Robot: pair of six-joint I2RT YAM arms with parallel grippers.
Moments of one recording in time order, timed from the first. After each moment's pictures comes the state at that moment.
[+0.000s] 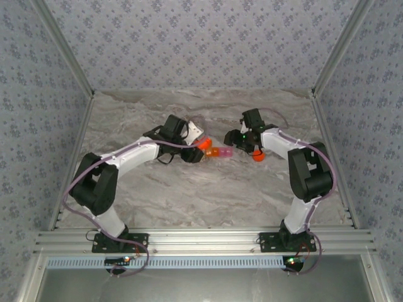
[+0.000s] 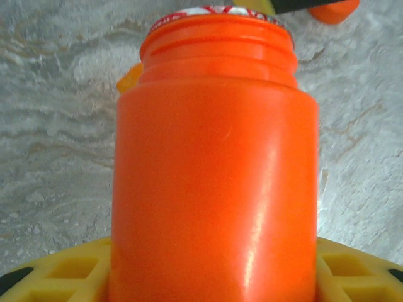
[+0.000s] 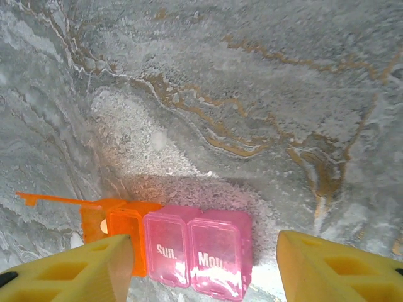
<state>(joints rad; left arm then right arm) -0.60 1.68 1.15 -0.37 0.35 0.09 0.31 1.78 1.16 -0.41 -0.27 0.55</state>
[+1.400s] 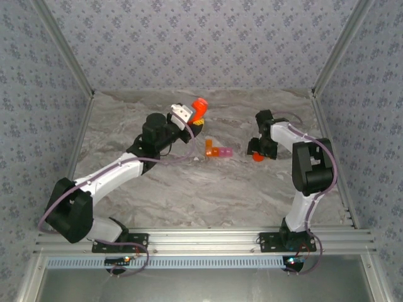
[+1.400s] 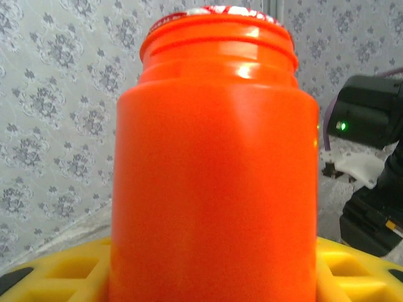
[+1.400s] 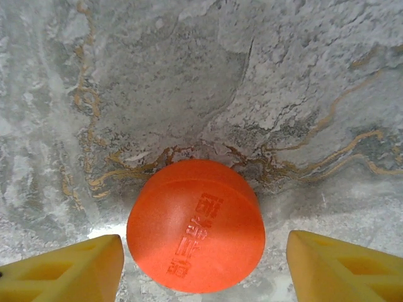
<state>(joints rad) -0.62 1.39 0.93 0.37 0.14 0.14 0.18 1.85 1.24 -0.80 0.01 0.38</state>
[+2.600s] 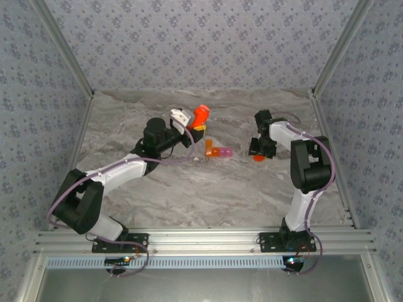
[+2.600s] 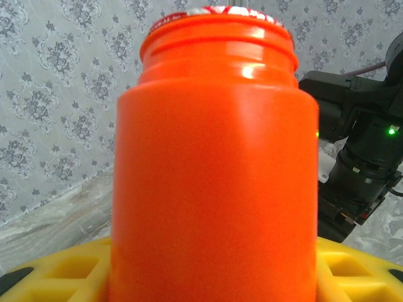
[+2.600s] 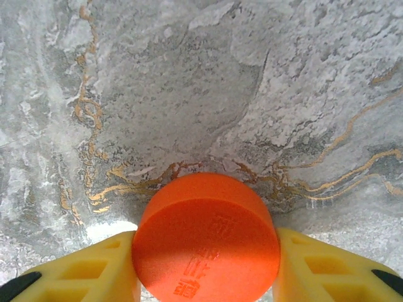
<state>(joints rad) -0.57 1.49 0.85 0.55 0.33 0.03 0.18 1.88 1.26 -0.79 0.00 0.36</state>
